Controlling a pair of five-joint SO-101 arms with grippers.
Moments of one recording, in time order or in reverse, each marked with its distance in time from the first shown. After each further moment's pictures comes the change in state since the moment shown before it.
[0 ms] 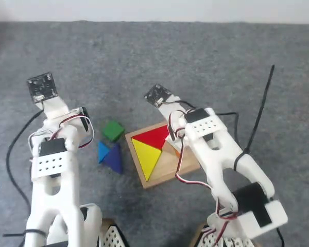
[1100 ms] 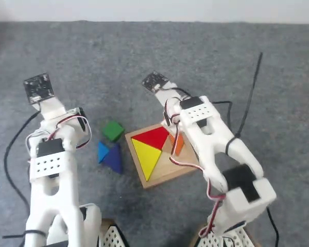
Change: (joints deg) left arm -2.4 0.0 -0.4 0.0 0.0; right arm -0.3 7.3 -13.0 -3.4 -2.0
